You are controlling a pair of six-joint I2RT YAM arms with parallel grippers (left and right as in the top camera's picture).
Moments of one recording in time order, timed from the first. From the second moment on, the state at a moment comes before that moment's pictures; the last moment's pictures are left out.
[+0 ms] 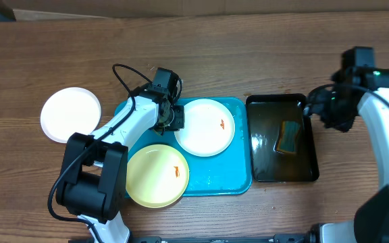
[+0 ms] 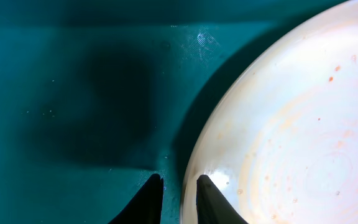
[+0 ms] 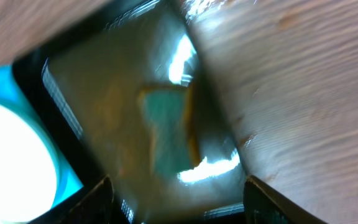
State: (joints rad) left arm -0.32 1.88 1.20 -0.67 0.09 -0.32; right arm -0.07 1.61 1.38 -1.21 -0.11 0.34
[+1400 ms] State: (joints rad) left arm -0.32 1.88 1.20 -0.66 0.09 -0.32; right arm 0.14 1.60 0.83 -0.69 -0.05 0.46
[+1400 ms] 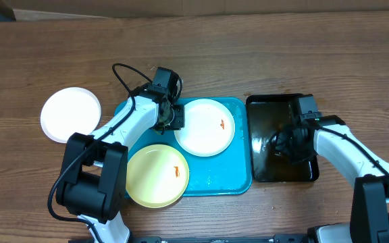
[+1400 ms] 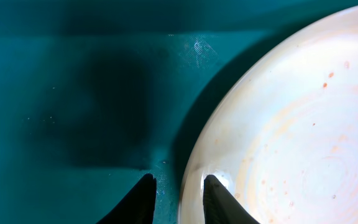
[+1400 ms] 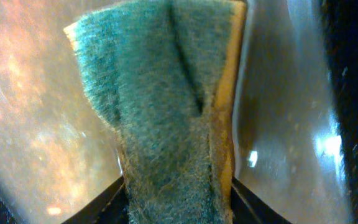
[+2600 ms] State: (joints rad) left arm -0.32 1.88 1.20 -0.66 0.08 -0.32; right arm 0.15 1.60 0.84 -0.65 0.00 0.46
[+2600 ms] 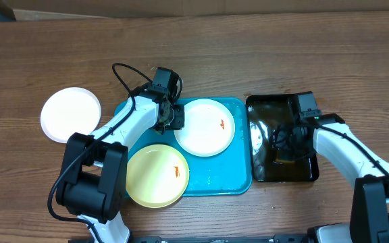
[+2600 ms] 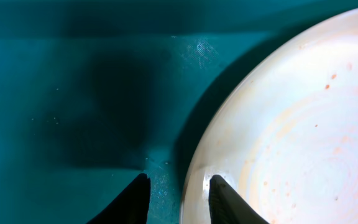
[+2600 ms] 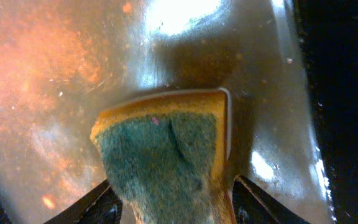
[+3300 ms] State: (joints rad) left arm -0.32 1.88 1.20 -0.66 0.08 -0.32; right arm 0.15 1.60 0.83 -0.58 0.08 0.46
